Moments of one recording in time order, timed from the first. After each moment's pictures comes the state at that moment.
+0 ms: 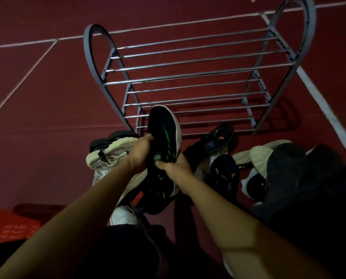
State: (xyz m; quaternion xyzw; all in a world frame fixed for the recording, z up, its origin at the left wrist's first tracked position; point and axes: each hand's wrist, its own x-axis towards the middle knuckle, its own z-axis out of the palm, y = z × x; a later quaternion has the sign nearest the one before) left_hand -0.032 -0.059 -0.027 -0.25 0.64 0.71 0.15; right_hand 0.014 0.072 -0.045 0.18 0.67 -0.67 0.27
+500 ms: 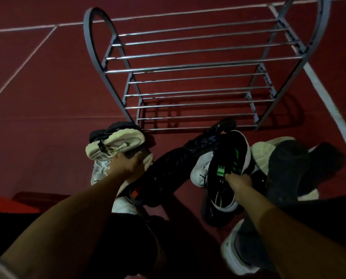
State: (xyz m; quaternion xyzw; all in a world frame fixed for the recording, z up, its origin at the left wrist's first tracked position) left_hand 0.005 -0.148 -0.122 -0.32 0.89 0.29 0.12; right_hand 0.033 0.218 -0.097 0.47 0.66 -0.56 0.17
